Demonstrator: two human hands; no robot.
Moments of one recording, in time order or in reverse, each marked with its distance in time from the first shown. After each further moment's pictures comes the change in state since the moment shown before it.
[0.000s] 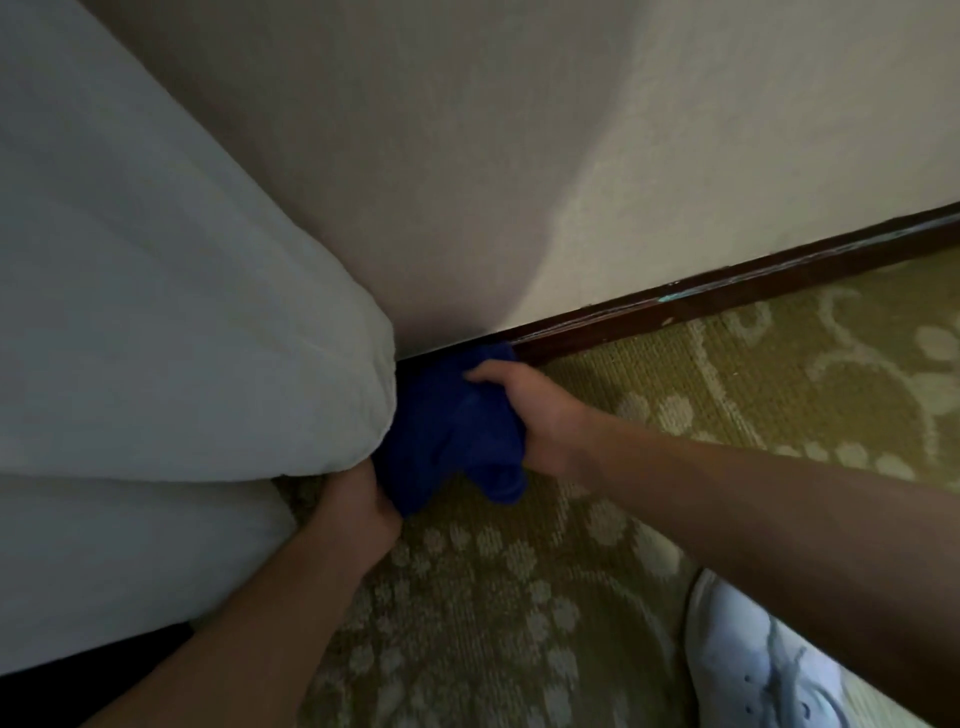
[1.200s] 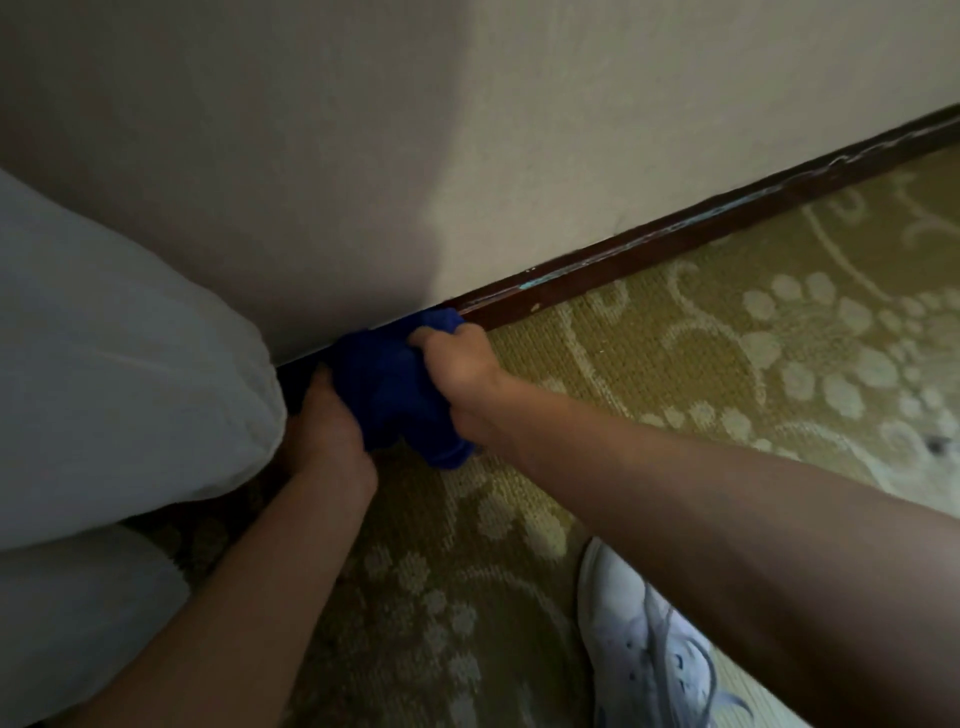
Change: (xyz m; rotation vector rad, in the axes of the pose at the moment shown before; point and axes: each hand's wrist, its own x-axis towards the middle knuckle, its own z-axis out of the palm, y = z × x) left_hand 0.021 -0.029 0.106 0.048 0.205 0.177; right_hand 0.009 -0.029 -0.037 -0.142 0.502 -0.310
